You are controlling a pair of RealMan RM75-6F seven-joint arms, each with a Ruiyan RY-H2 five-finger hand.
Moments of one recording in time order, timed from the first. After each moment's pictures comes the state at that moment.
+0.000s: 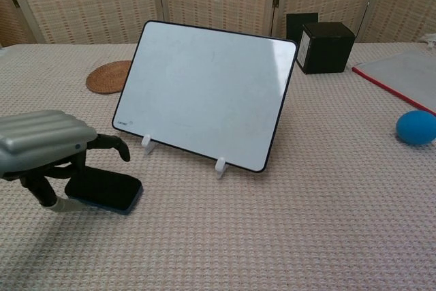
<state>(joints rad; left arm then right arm) -0.51 -1.35 -0.10 -1.86 1.20 0.89 0.79 -0.10 -1.10 -0.07 -1.76 -1.69 1.54 -0.25</state>
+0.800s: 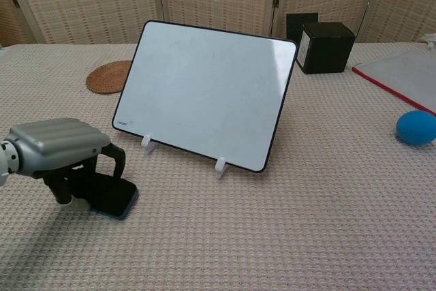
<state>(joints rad) -0.64 -1.42 -0.04 -1.74 1.08 0.90 0.75 -0.09 -1.10 -0.06 -1.77 -1.65 1.52 -0.25</state>
